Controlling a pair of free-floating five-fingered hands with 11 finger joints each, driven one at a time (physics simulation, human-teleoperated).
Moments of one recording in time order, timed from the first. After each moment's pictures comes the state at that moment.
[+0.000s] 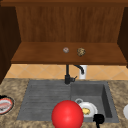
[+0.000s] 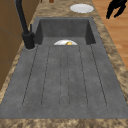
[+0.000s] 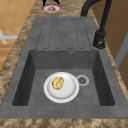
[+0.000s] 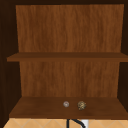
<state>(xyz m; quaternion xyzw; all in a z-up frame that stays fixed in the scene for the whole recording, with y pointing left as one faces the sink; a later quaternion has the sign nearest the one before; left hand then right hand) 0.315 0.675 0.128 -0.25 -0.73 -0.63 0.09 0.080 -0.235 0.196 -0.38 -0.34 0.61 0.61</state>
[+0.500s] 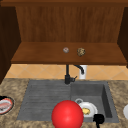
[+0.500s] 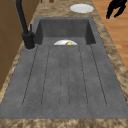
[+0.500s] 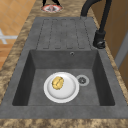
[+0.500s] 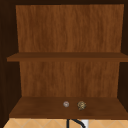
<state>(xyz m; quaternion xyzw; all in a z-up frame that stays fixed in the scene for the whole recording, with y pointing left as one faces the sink) 0.314 0.660 0.127 -0.24 -0.68 -0.69 0.12 0.080 -0.235 0.196 -0.38 -0.34 0.61 0.61</state>
